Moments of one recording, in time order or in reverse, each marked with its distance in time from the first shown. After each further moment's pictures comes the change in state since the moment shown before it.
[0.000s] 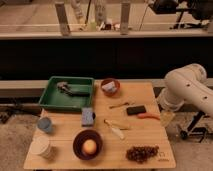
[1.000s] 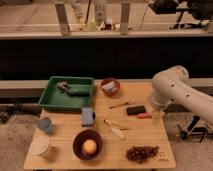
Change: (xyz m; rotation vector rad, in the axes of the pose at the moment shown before) arm -0.037 -0.023 0.043 -0.017 -0.019 -0.118
